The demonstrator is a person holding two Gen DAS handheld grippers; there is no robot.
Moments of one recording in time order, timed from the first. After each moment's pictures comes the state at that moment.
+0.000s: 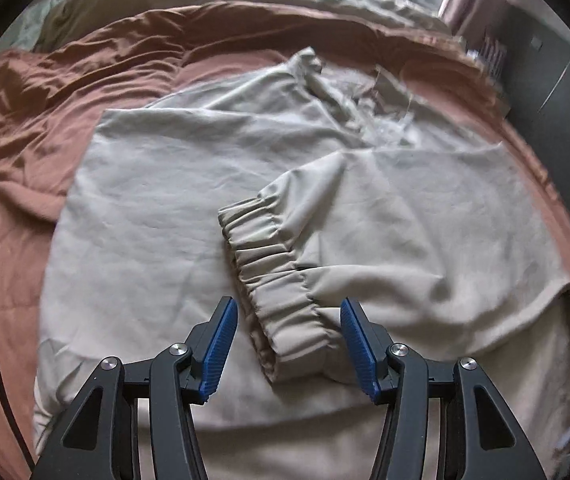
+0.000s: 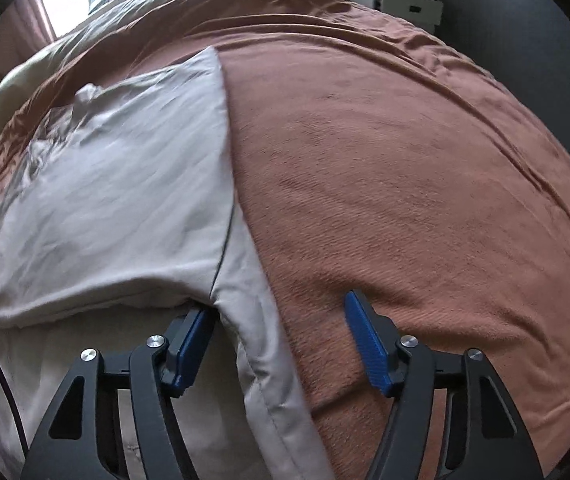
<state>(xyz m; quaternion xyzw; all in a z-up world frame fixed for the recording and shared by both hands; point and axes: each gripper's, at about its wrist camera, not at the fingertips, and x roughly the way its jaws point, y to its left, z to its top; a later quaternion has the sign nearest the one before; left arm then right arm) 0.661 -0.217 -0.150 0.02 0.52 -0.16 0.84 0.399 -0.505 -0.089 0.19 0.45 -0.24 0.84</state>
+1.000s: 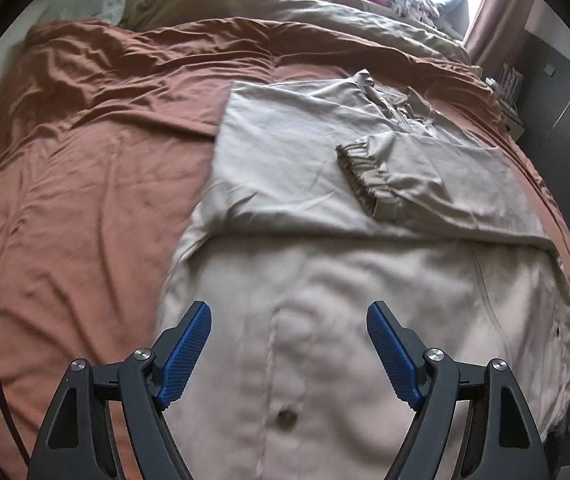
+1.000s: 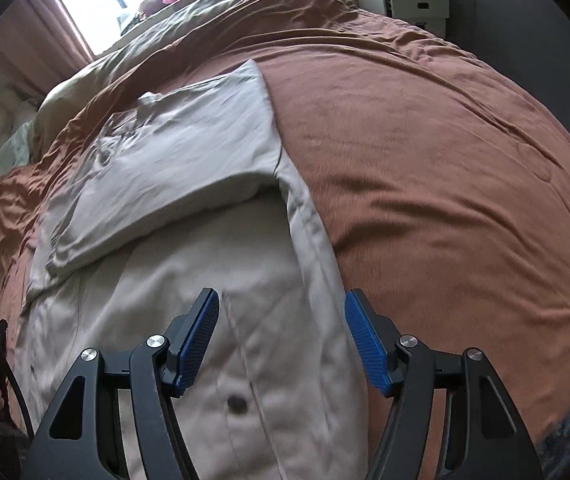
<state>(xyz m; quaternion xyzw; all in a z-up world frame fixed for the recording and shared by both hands) 0.508 -0.076 -0.102 -0.03 0.50 -0.12 0.86 0.279 -0.468 -0.048 0.23 0.42 -0.18 0.86</state>
